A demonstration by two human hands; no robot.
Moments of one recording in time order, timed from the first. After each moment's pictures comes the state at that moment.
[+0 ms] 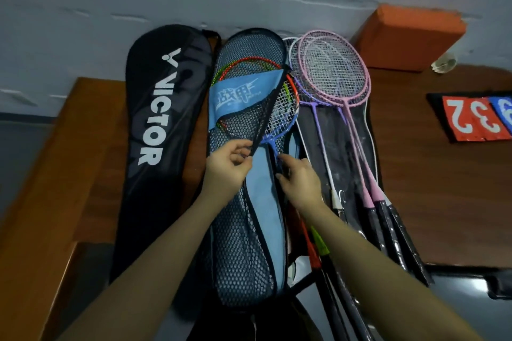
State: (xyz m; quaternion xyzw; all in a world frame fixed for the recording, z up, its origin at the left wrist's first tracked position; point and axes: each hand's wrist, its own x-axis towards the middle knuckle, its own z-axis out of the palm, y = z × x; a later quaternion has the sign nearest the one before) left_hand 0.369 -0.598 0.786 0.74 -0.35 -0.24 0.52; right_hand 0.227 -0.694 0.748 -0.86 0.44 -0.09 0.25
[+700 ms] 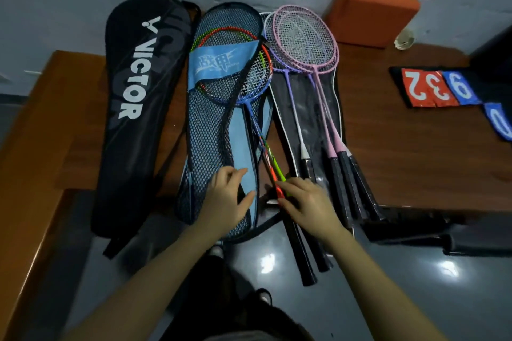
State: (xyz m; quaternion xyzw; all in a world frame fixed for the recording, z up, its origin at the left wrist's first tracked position) left_hand 0.253 -0.493 0.735 0.76 -0.54 -0.16 0.32; right_hand 0.073 -0.610 0.752 -0.93 0.30 -0.05 0.19
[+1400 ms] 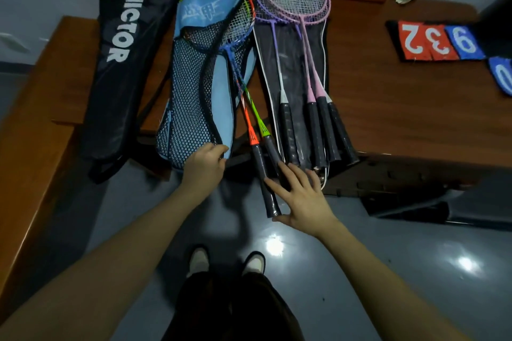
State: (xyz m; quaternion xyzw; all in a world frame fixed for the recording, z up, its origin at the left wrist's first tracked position) left_hand 0.182 -0.457 0.724 0.83 -0.49 -0.10 0.24; right_hand -0.047 -0.552 0.709 -0.98 0.21 0.01 0.04
